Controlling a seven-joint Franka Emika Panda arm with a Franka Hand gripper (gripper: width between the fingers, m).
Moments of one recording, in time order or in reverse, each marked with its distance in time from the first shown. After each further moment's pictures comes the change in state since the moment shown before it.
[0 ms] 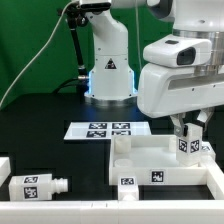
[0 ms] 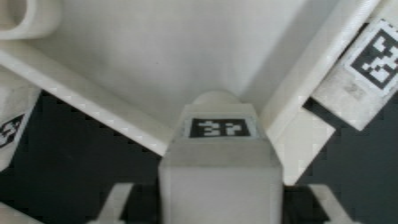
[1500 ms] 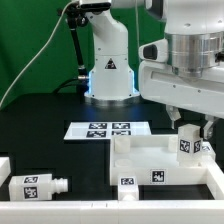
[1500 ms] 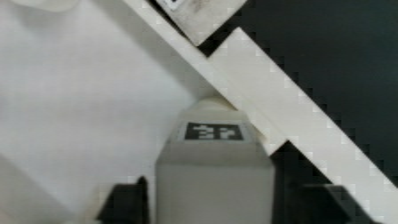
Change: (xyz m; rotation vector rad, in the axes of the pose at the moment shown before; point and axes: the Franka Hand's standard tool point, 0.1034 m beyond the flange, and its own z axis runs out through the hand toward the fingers) arm -0.002 -0.003 0.001 0.090 -0.052 1.312
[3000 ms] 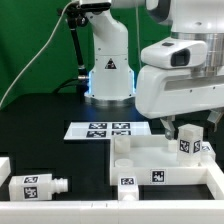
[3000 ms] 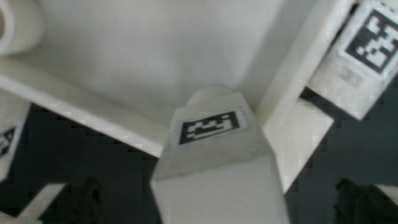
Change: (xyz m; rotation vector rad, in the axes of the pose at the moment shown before) arm 0.001 0.002 0.006 -0.068 0.080 -1.329
